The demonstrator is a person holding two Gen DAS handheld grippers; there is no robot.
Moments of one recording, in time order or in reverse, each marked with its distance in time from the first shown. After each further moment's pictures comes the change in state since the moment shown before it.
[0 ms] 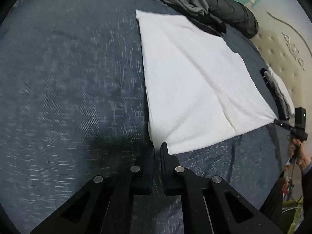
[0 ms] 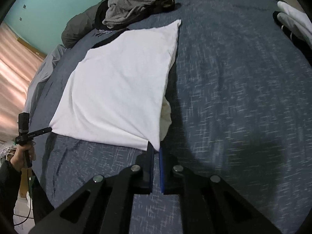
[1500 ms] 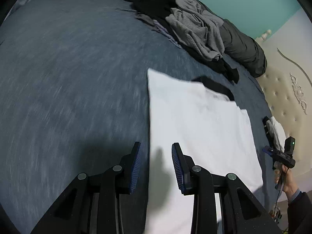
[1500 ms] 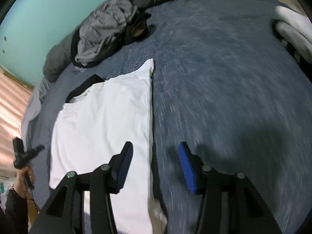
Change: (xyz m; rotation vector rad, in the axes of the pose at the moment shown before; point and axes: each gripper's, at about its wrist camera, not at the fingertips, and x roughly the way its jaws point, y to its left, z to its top) left arm 0.034 0.028 0.176 -0.140 -0.140 -0.040; right arm 0.056 -0.053 0.134 0.148 -0.069 -0.056
